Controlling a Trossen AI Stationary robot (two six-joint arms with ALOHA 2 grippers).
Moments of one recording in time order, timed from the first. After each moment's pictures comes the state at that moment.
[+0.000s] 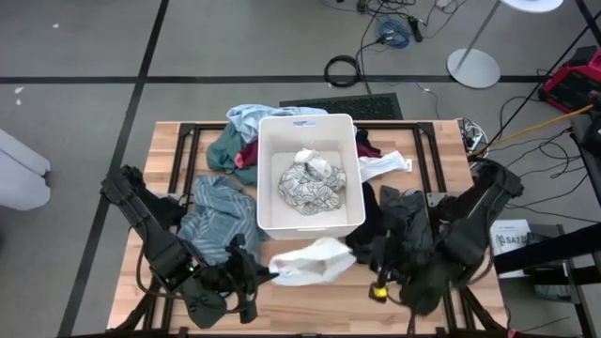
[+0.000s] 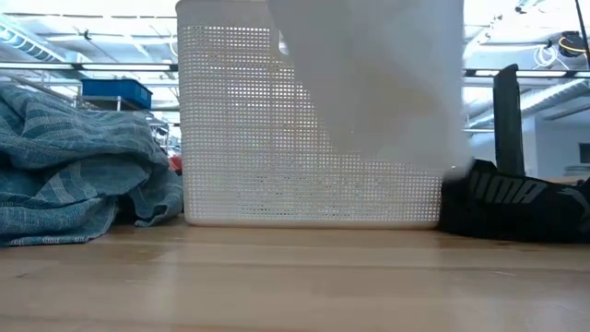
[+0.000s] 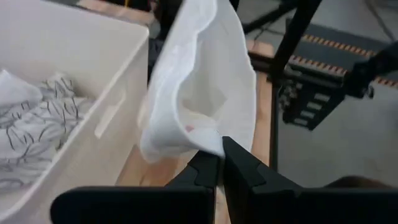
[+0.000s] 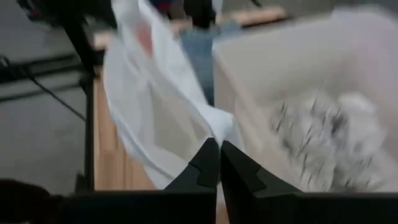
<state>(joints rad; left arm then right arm) -0.80 1.61 1.61 -0.75 -0.78 -0.78 0.80 1.60 1.69 -1.06 0.84 0.88</state>
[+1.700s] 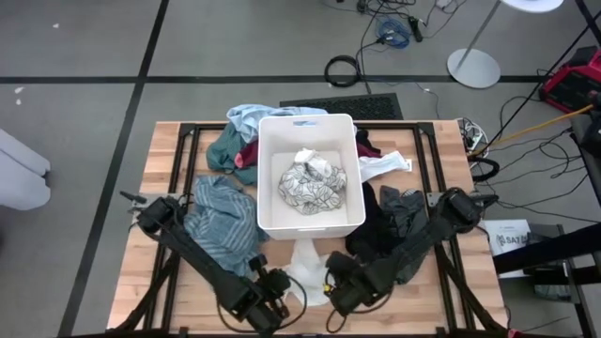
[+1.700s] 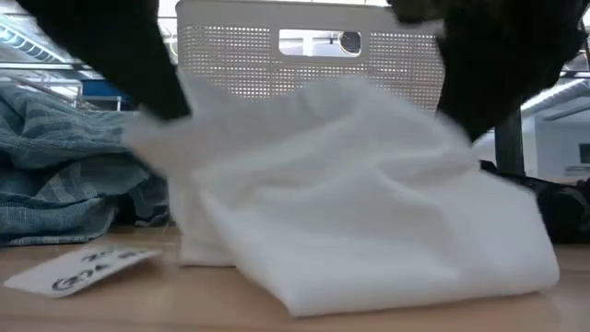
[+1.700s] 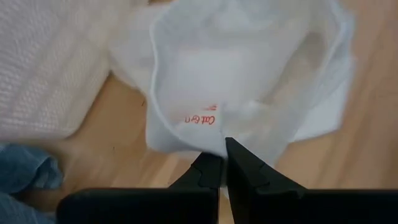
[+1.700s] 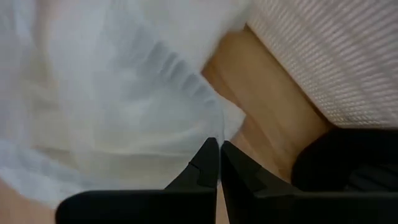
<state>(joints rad) -0.72 2.03 1.53 -0.83 -0.58 -1.07 0.63 2.01 1.46 -0.89 0.50 1.21</state>
